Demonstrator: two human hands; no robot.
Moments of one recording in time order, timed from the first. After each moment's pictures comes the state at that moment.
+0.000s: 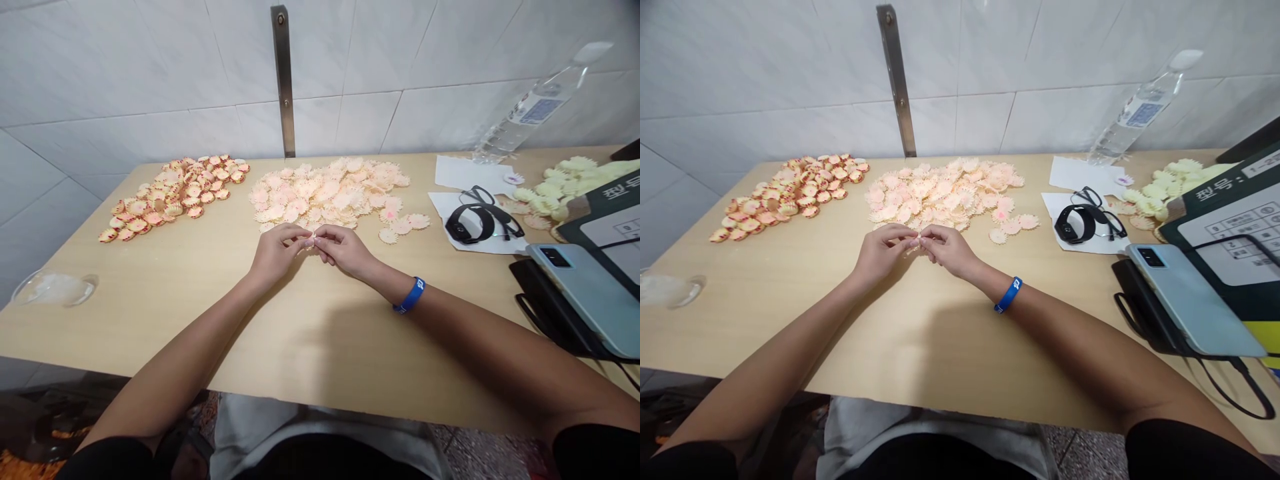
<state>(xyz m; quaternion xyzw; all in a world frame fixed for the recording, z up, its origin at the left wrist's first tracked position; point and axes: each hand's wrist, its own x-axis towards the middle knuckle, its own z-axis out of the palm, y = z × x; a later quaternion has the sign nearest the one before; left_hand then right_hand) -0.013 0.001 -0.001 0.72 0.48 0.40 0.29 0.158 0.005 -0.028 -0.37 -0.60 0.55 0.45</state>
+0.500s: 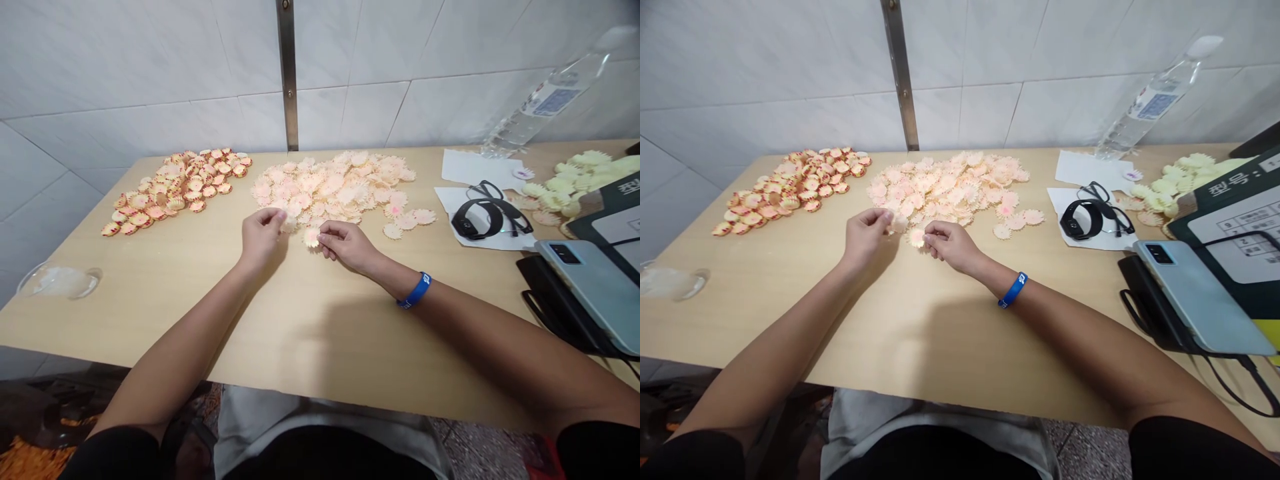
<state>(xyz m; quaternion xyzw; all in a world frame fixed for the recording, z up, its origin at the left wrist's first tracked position) -0.029 0.019 -0.003 0.55 0.57 0.51 0.34 0.159 0.007 -0.035 -0.38 -0.59 0.55 0.45</state>
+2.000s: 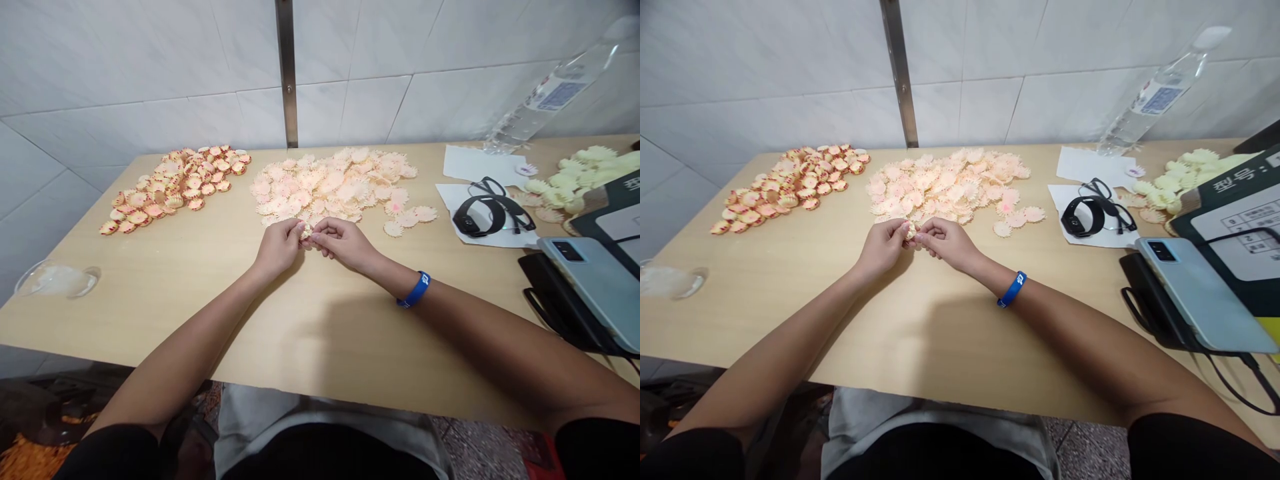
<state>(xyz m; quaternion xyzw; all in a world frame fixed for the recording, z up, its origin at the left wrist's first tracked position) -0.011 0.002 -0.008 0.69 0.50 0.38 0.37 0.157 0.004 -0.032 -0.40 -0.60 0.55 0.43</state>
